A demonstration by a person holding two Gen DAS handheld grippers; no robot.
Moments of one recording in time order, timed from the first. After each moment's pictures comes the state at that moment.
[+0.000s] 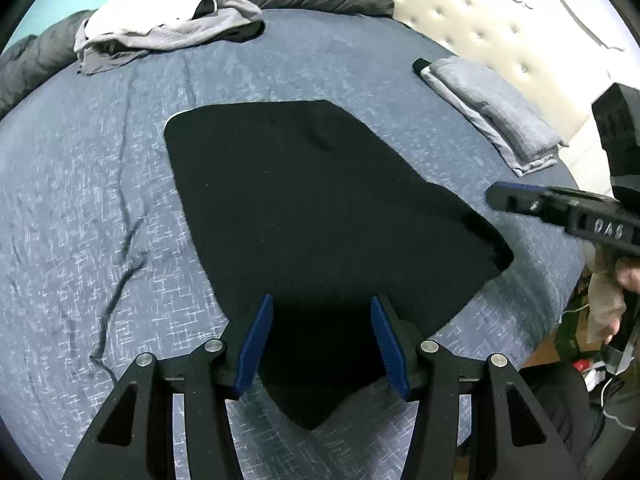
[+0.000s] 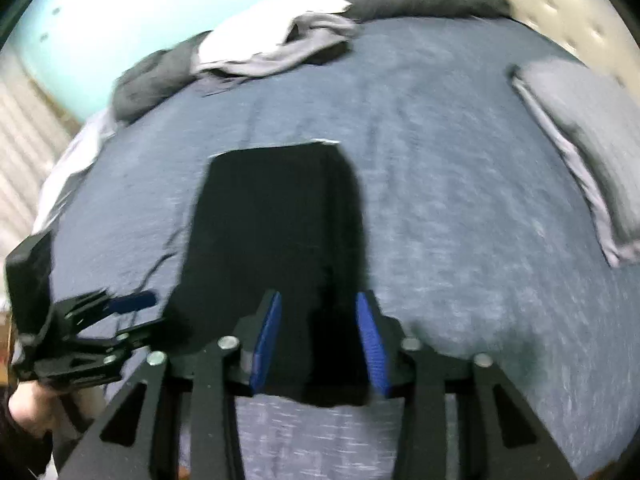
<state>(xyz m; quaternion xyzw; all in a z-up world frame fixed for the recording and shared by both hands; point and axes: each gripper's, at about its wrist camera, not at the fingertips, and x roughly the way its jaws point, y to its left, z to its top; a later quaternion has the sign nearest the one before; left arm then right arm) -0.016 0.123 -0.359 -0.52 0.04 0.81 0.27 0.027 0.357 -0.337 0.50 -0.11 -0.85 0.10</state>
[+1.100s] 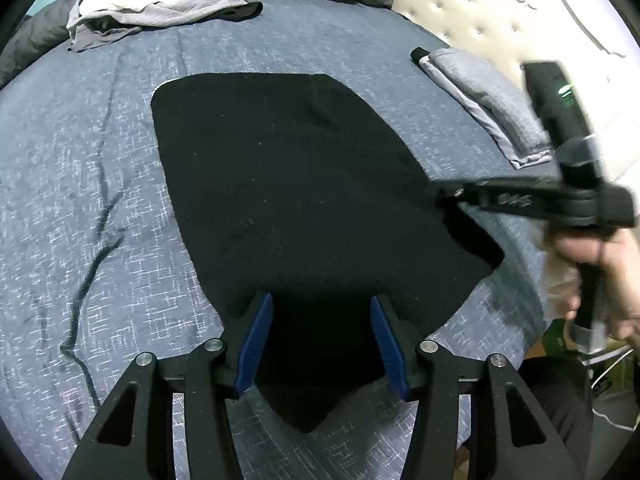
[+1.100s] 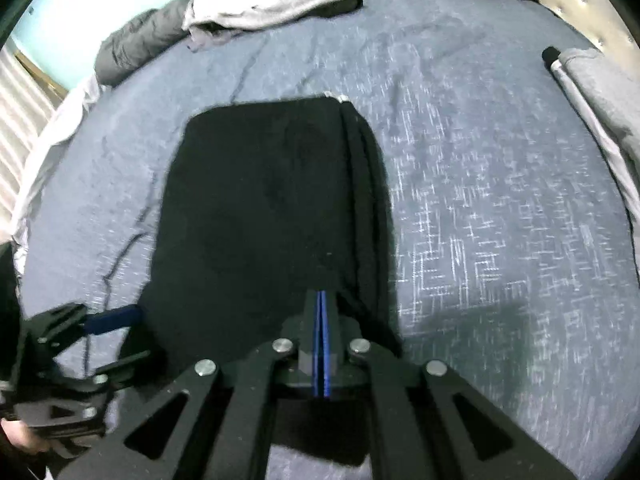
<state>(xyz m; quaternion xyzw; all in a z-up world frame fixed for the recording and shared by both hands) -0.020 0.115 -0.386 -0.53 0.02 0.80 0.29 -0.025 0.344 -0.390 0.57 -0.09 -0.82 0.08</state>
